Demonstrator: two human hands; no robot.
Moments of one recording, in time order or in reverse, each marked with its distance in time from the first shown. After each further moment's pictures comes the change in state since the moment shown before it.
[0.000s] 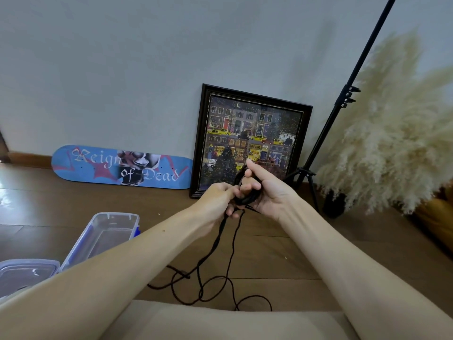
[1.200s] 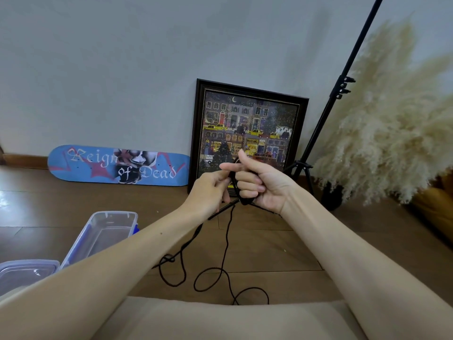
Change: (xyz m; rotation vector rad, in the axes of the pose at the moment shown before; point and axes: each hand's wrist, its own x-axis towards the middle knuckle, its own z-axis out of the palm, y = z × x) left_hand 0.002 0.000 -0.012 0.454 0.072 0.307; right_hand -0.007 -0.010 -0.005 -0.138 -0.279 0.060
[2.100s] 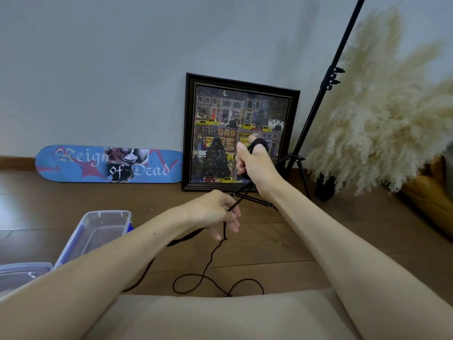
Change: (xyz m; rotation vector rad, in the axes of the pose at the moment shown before) left_hand -0.014 0.007 0.008 0.134 -0.579 -0.293; right_hand 0.013 -0.001 -0.005 -0.622 0.533 -0.341
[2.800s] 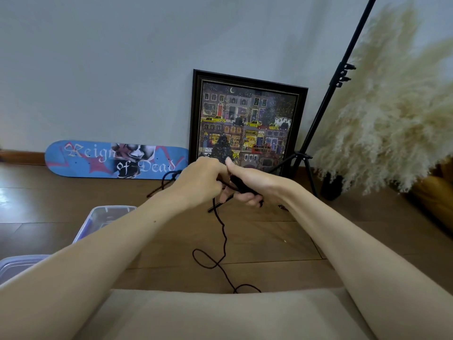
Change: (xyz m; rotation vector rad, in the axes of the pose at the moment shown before) left_hand -0.010 0.007 -0.034 0.617 0.556 0.297; right_hand -0.008 0.005 0.000 -0.289 -0.737 0.282
